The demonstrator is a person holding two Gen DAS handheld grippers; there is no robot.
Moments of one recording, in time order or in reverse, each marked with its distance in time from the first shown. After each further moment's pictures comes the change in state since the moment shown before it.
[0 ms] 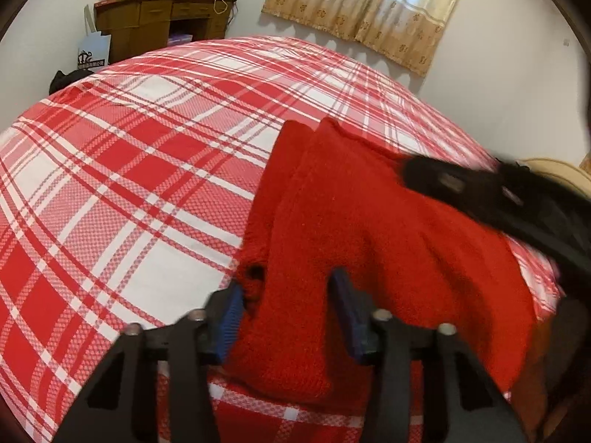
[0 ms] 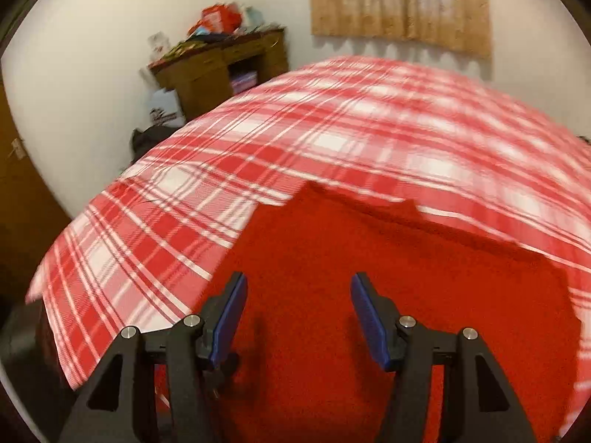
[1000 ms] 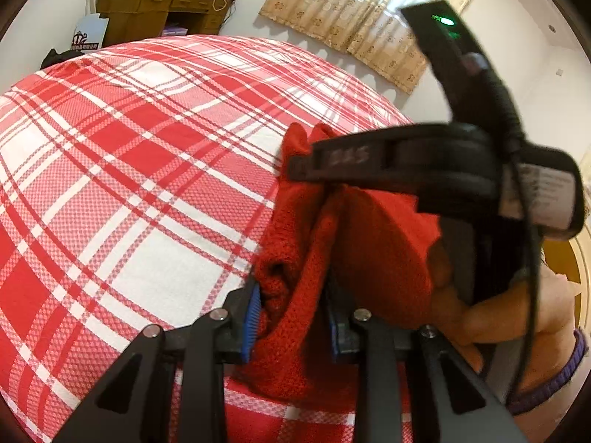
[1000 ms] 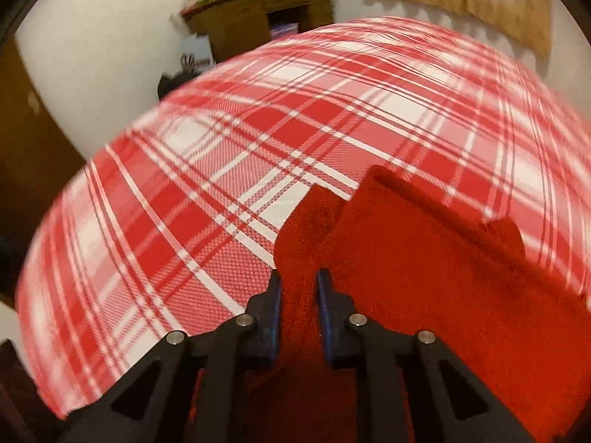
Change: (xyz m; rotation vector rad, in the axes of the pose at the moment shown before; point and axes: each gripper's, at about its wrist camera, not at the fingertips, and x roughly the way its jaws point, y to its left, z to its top) left arm -0.002 0.016 -0.007 -0.062 -0.023 -0.107; right arm 0.059 0.013 0.012 -0.061 0.138 0.079
